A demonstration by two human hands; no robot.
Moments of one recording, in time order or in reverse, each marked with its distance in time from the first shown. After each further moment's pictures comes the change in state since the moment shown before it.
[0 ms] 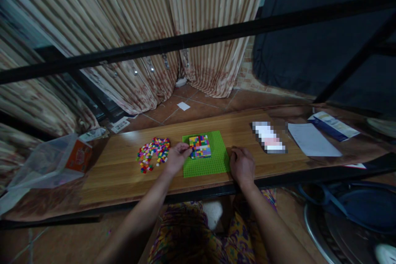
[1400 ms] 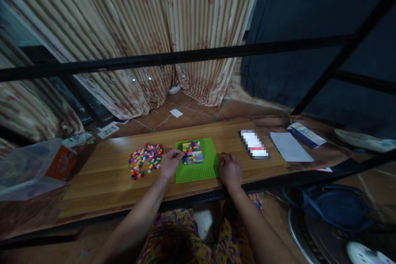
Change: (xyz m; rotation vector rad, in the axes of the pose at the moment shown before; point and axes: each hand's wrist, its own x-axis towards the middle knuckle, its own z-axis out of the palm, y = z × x) left_hand 0.002 0.005 0.007 0.026 0.112 -0.065; right_hand 0.002 -0.009 -0.004 -0.045 -0.023 -0.017
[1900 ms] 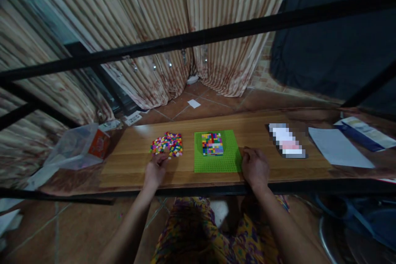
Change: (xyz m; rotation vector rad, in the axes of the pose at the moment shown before) left_hand -0.050 -0.033 -0.122 0.540 0.232 0.103; right_hand -0.003 0.013 0.007 -0.019 0.009 -0.021
